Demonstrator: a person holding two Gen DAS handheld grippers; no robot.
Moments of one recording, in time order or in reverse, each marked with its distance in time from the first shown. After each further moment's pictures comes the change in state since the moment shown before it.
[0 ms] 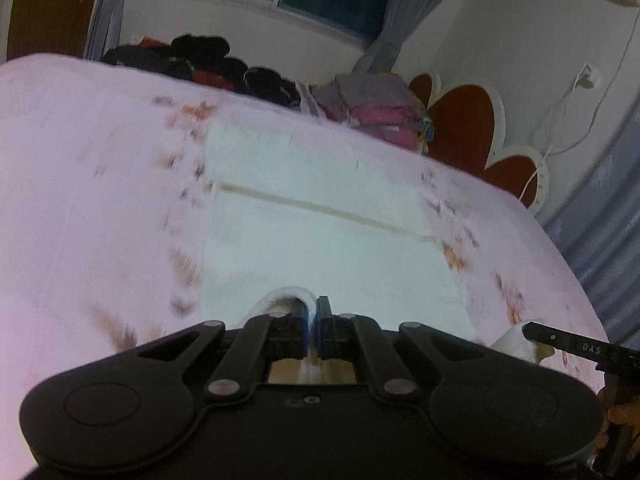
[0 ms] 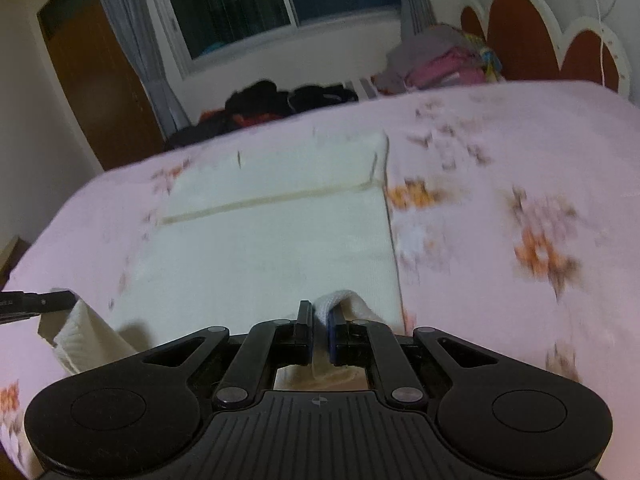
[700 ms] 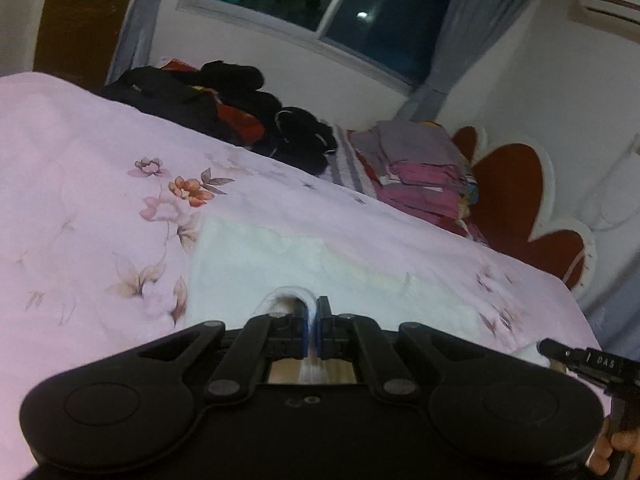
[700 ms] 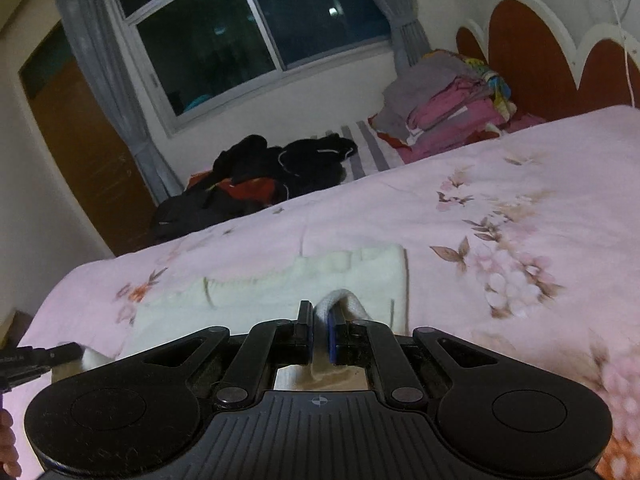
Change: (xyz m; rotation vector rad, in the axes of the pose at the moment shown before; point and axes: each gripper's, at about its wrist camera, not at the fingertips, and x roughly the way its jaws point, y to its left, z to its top) left arm 0.139 0.029 0.128 -0.123 -0.099 0.083; right arm 0.158 -0.044 0.155 0.111 -0.093 0.035
